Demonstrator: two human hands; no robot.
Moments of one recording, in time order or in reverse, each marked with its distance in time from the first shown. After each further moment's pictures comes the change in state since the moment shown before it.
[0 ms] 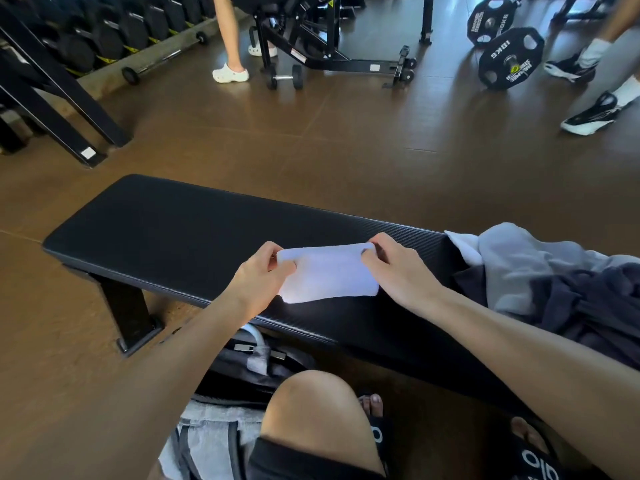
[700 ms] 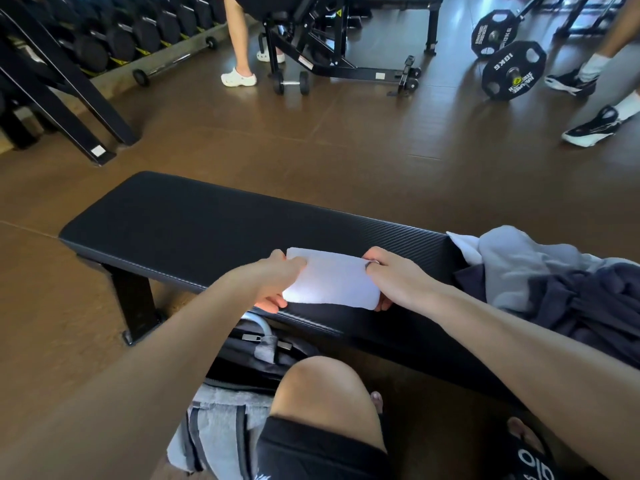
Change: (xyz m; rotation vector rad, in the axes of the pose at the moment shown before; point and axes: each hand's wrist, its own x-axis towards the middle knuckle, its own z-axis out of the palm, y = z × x) left_hand -0.012 0.030 -0.009 0.218 -0.201 -0.376; right_hand -0.015 -0.019 0.003 -0.002 -0.197 0.171
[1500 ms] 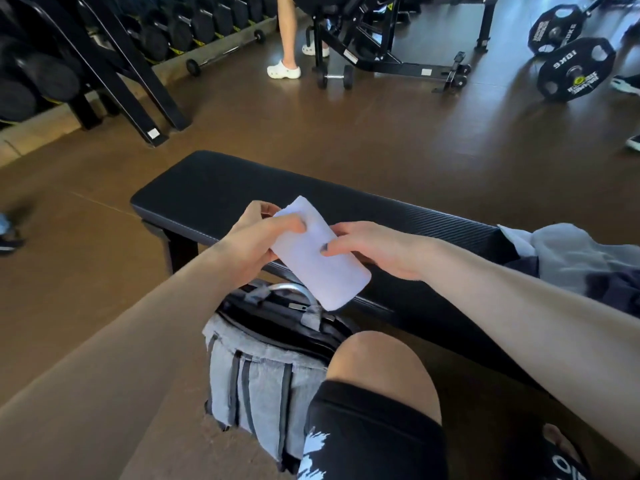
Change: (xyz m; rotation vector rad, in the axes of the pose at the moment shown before) left_hand -0.044 -0.067 -0.050 -0.805 0.152 0.315; right_hand -0.002 -0.088 0.047 0.176 -0.454 -0.203
